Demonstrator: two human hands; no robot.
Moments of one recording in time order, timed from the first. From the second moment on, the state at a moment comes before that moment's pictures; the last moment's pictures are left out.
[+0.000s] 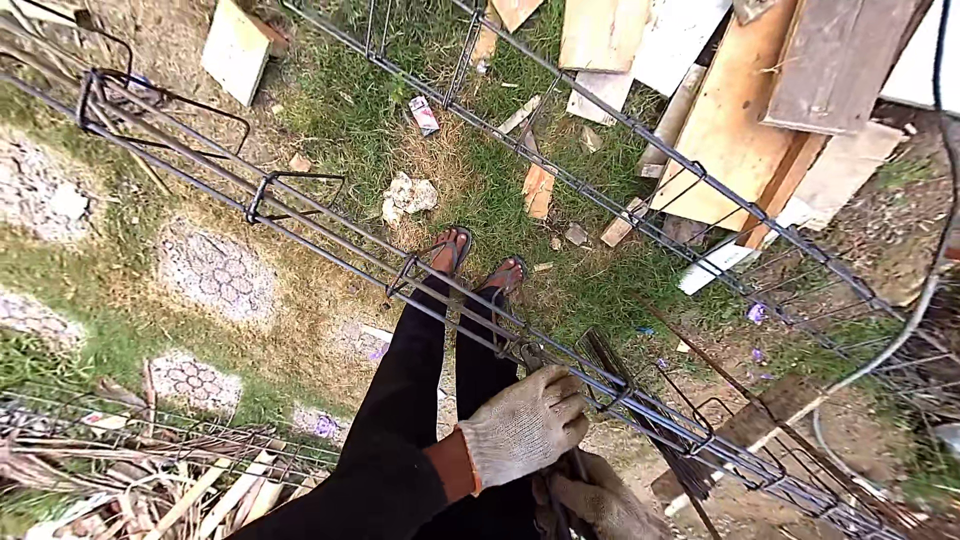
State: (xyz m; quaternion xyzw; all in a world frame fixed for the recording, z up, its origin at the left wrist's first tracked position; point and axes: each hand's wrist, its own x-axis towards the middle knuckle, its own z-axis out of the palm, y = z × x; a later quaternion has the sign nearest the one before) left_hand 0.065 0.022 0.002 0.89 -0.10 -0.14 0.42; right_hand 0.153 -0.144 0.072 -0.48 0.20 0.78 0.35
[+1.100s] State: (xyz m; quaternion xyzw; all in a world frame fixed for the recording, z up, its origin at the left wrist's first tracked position) left_hand 0.123 0.116 0.037 0.51 0.39 -0.19 0.74; right_hand 0.107 -0.057 0.083 -0.54 0.15 0.52 0.64
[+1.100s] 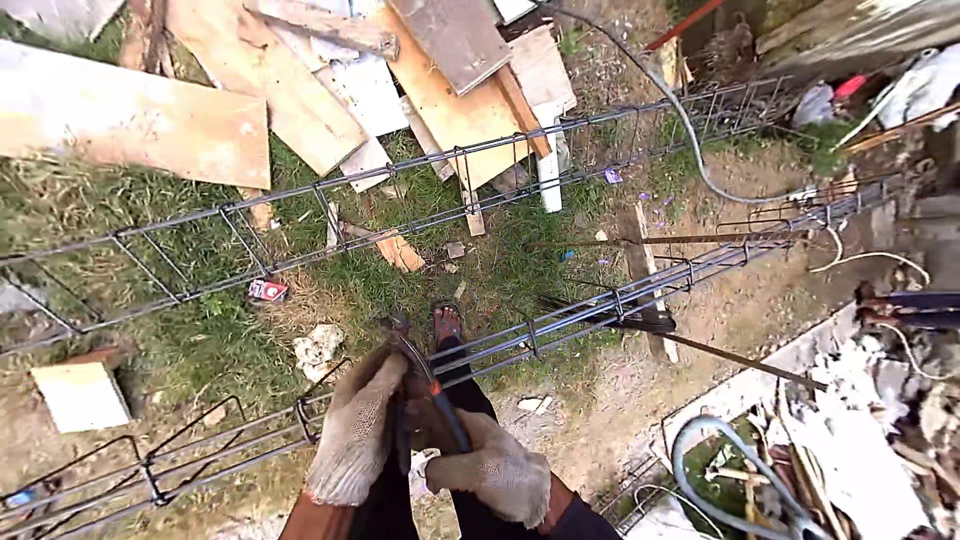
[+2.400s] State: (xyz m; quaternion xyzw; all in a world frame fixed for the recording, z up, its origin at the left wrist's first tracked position) left_hand 0.230 -0.300 0.032 0.88 -0.22 -0.33 0.27; right_hand 0.114 -0.315 0.026 -0.72 0.28 0.37 0.52
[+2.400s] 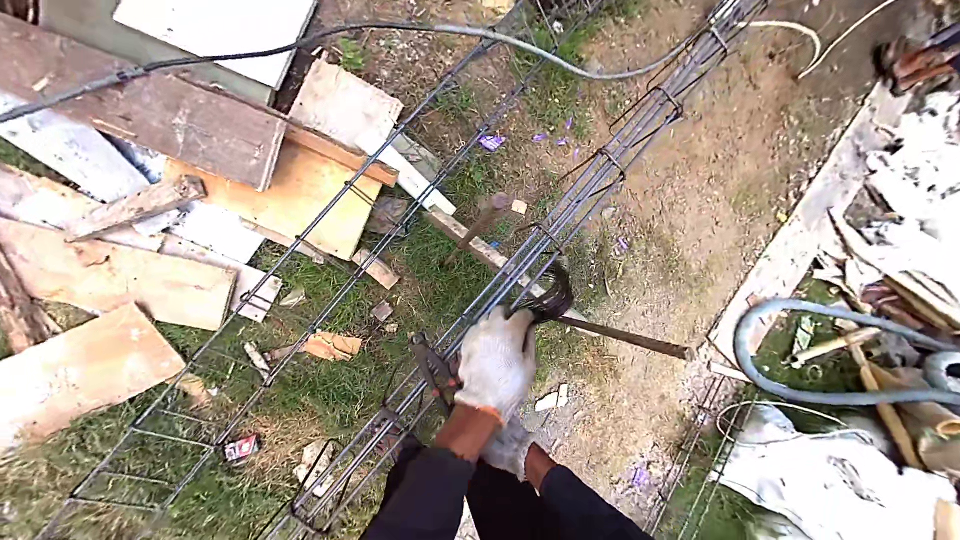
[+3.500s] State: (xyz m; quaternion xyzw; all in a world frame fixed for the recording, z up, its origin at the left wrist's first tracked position) left_hand 0.253 -0.361 -0.016 0.92 -0.24 -0.28 0.15; right_hand 0.134 -0.400 -0.030 -0.68 0.43 0.15 0.57
